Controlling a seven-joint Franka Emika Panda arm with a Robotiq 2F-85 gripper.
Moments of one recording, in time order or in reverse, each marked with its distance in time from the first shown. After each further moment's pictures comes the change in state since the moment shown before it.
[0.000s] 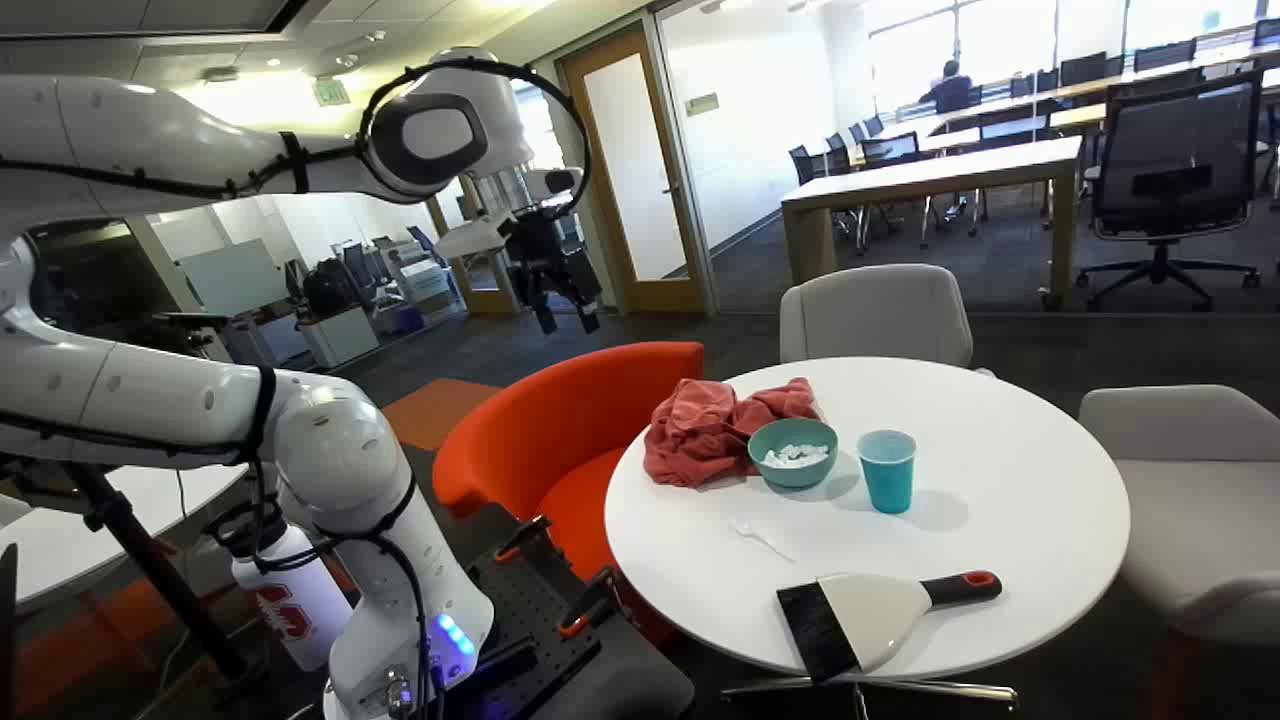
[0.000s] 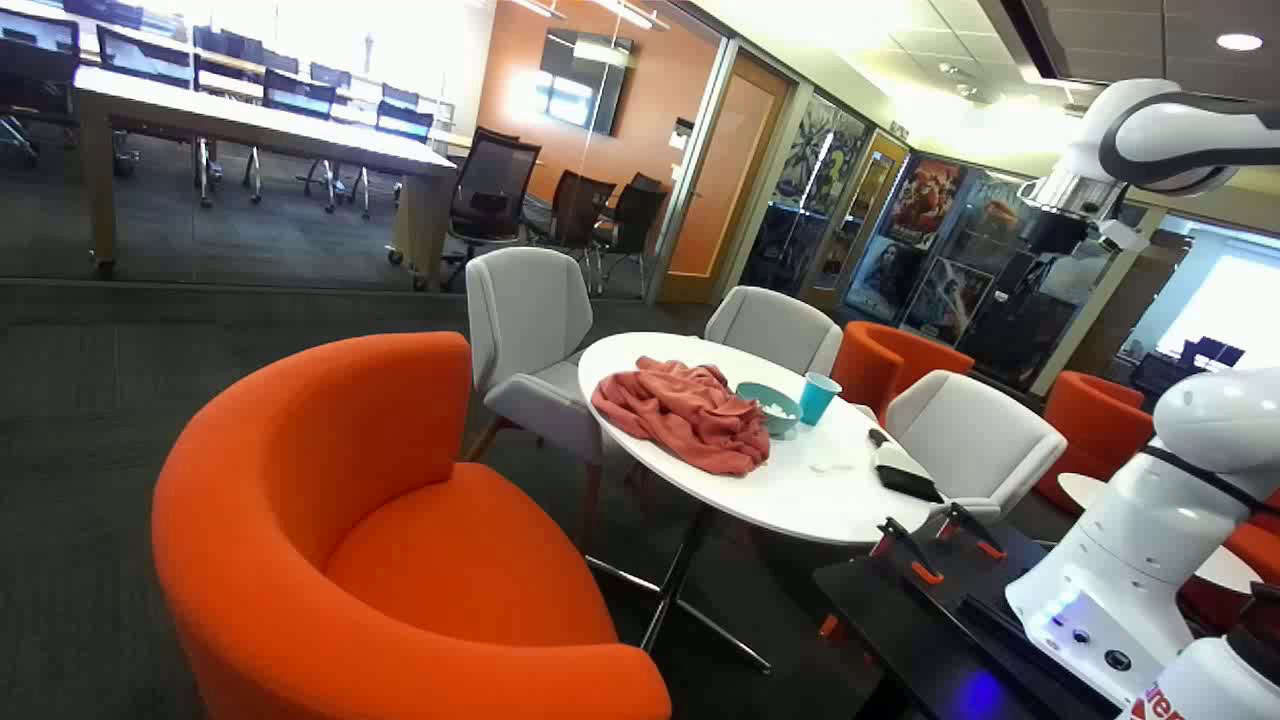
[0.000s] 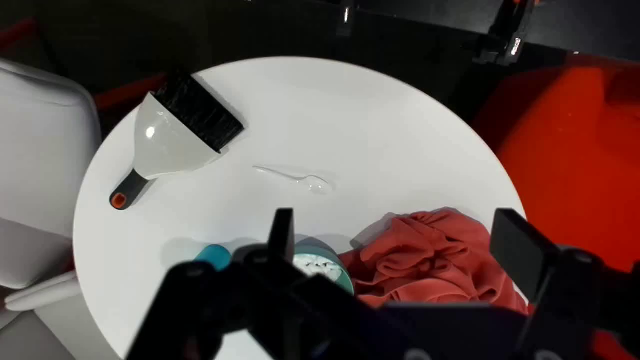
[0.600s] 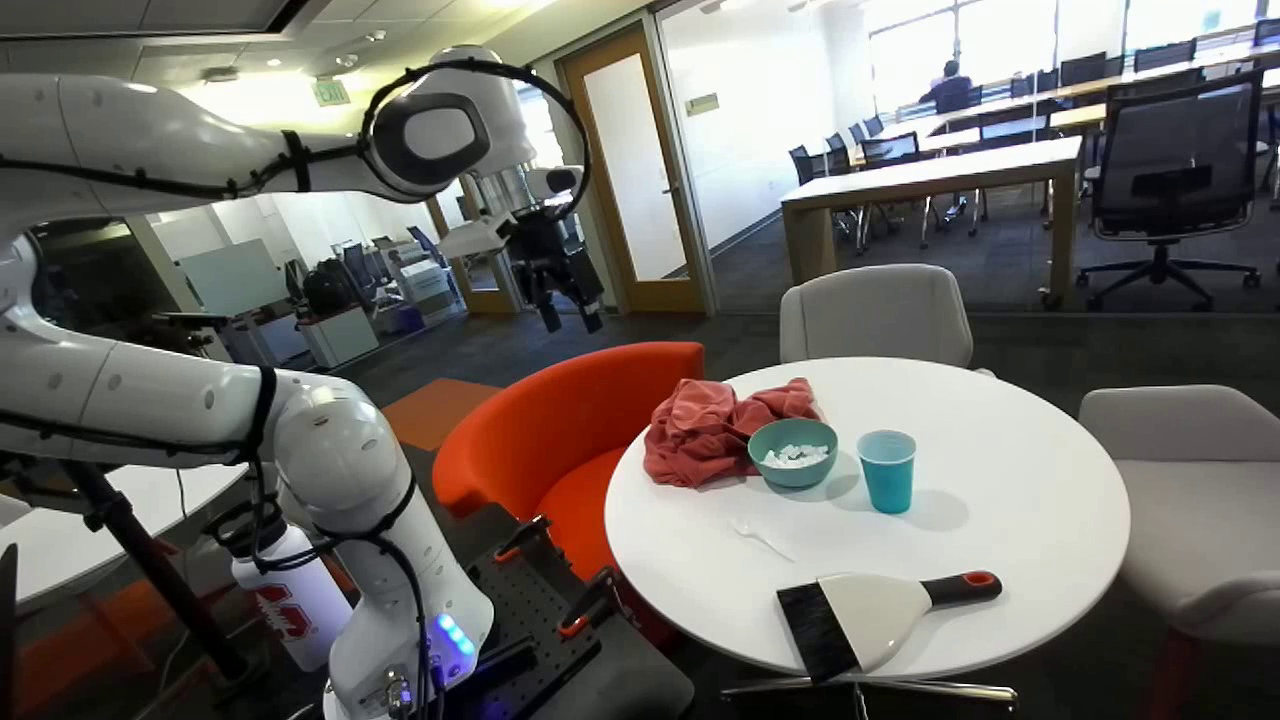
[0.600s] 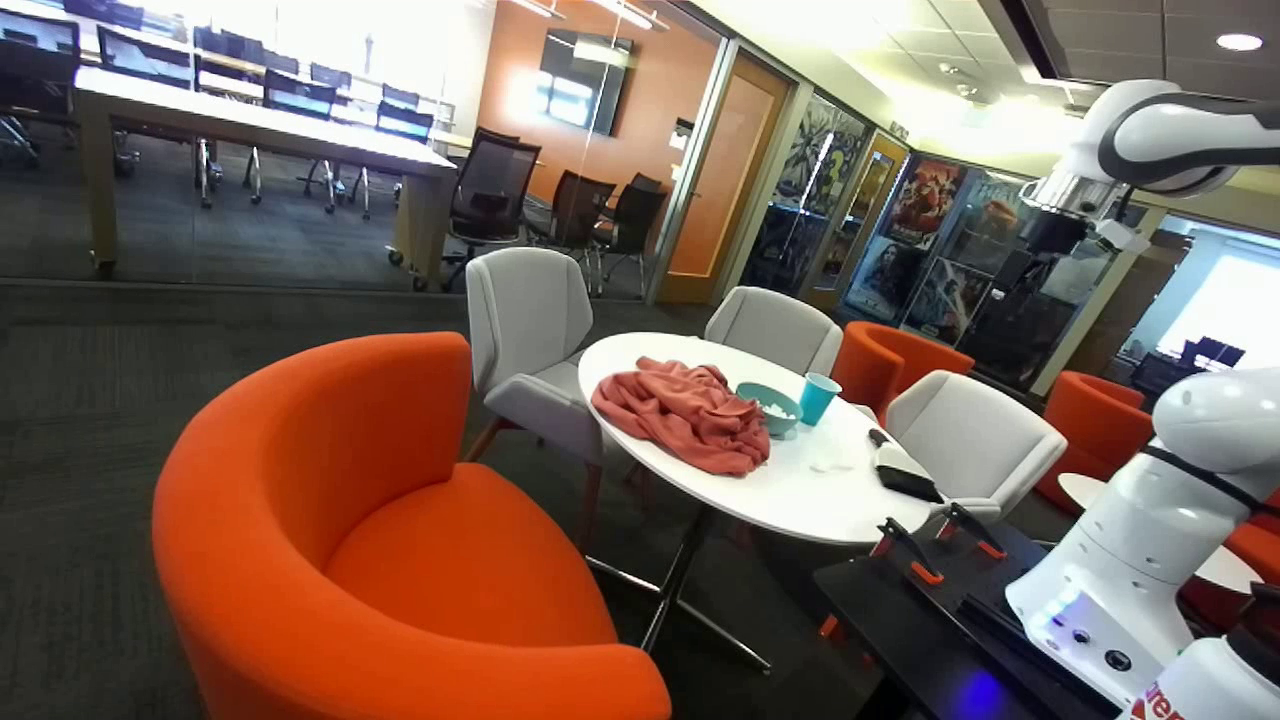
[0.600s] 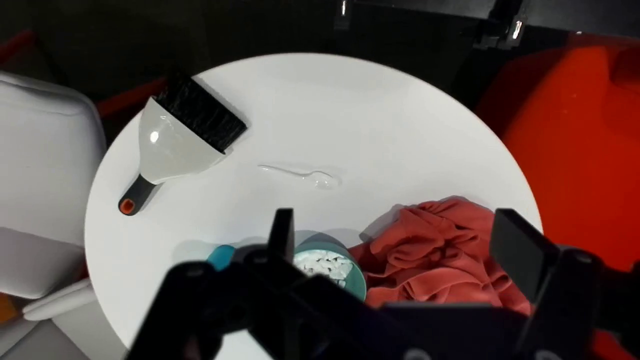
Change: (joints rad) arm -0.006 0.009 -0.010 0.004 0.001 0.018 0.043
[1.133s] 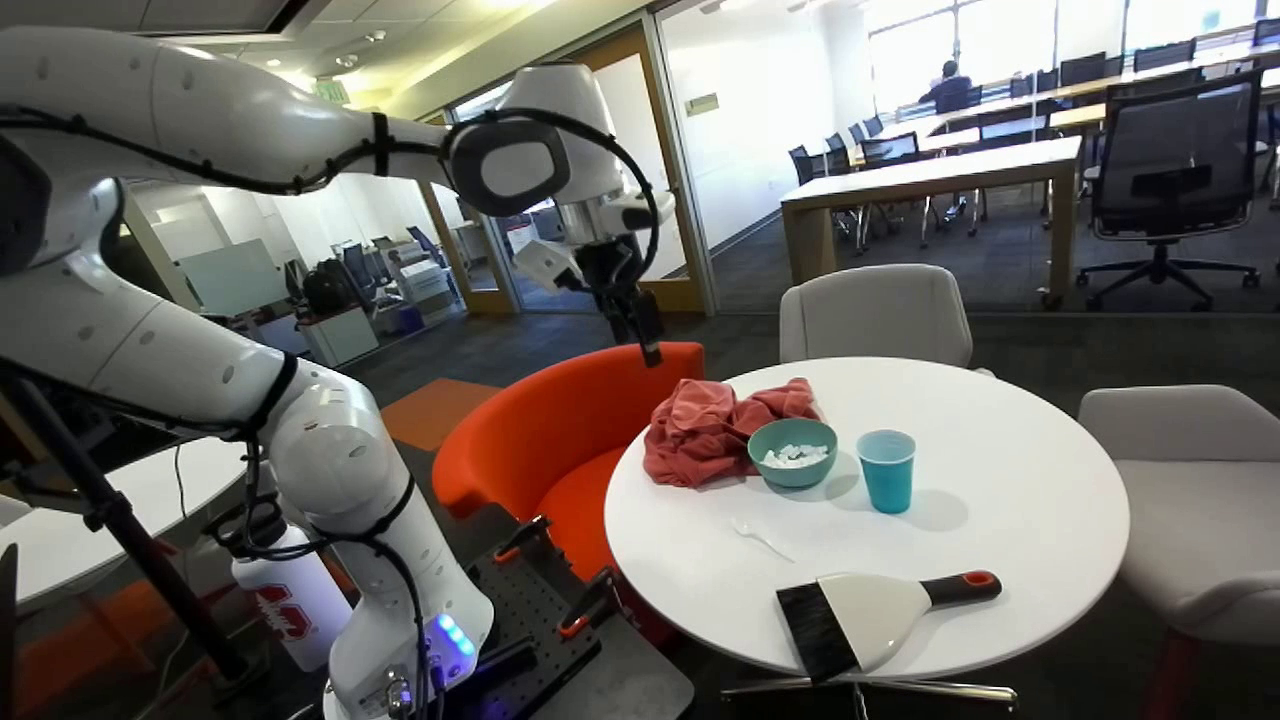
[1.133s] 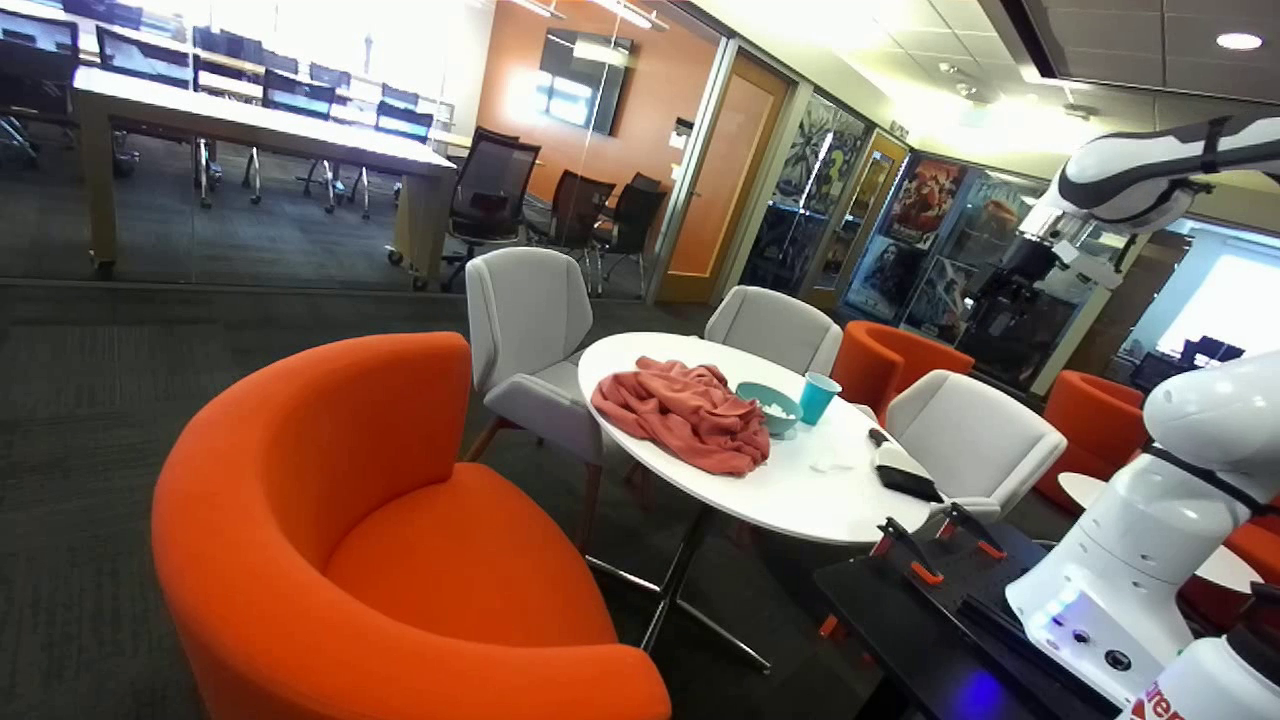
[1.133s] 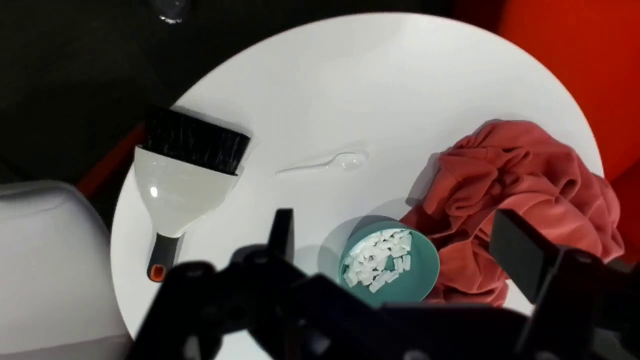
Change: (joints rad) arm -0.092 0.259 -0.166 0.060 0.099 0.196 0.093
